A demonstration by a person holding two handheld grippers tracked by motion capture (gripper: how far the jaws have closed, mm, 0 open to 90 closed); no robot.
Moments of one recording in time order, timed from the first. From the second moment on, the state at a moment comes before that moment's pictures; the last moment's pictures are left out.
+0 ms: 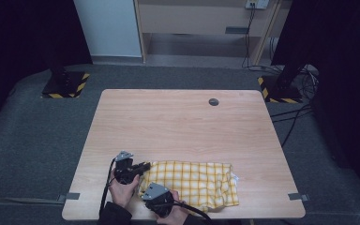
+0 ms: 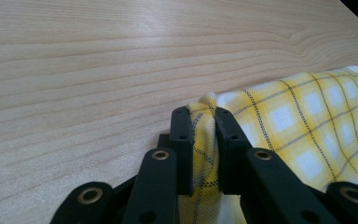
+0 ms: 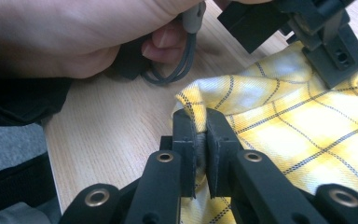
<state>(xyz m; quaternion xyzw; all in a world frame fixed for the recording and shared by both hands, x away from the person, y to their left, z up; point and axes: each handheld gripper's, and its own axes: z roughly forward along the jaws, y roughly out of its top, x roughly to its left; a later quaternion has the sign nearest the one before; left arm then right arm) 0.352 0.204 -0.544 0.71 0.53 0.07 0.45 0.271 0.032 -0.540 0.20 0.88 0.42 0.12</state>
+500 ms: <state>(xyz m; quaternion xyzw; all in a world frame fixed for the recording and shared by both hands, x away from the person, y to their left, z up) 0.344 0.204 -0.520 0.70 0.51 0.07 0.49 0.267 0.016 -0.518 0.20 0.86 0.45 0.12</state>
